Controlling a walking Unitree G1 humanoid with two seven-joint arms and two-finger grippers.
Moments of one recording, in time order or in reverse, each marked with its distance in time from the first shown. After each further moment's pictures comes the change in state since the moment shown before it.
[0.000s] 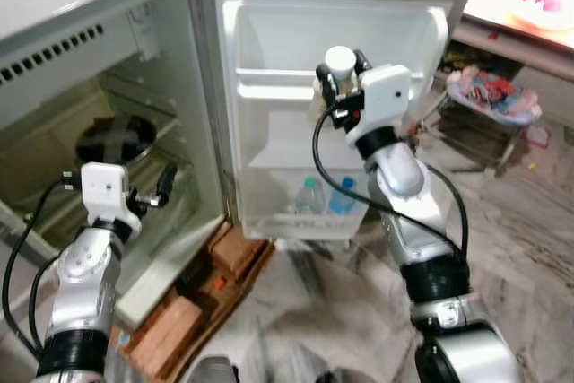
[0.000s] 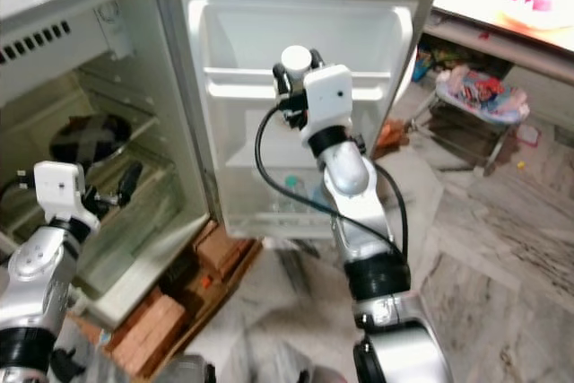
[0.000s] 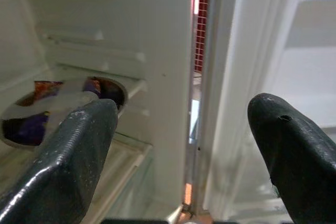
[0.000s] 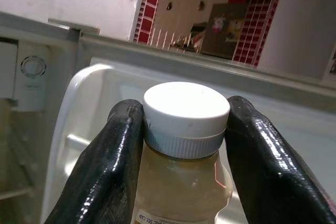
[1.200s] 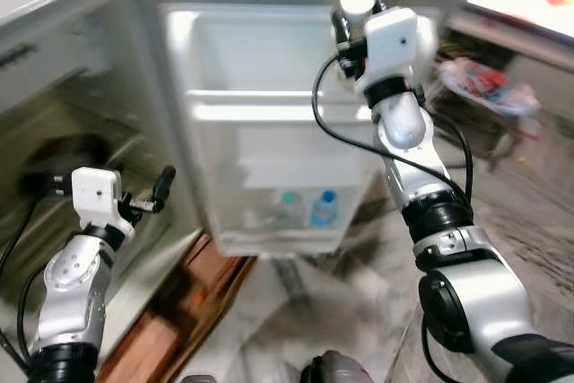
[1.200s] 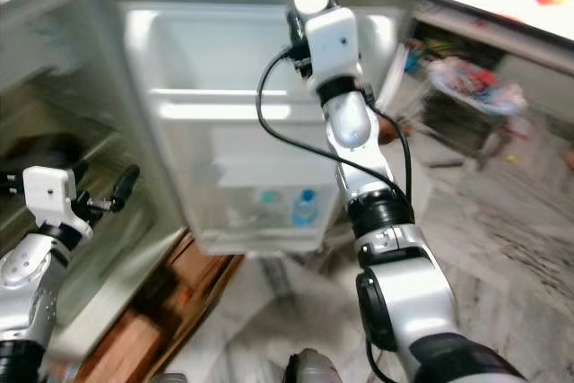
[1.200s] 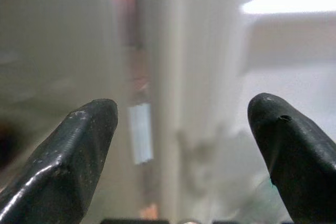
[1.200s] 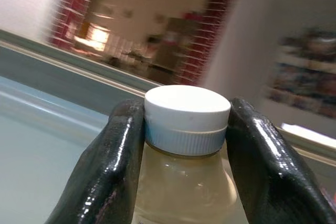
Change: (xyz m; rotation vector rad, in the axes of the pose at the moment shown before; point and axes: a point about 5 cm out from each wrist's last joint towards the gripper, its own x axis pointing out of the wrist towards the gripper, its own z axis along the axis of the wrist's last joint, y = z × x) left arm -0.003 -0.014 0.011 -0.040 -0.049 -0.085; right arm 0.039 -0.039 0.011 -0.195 -0.089 -0.117
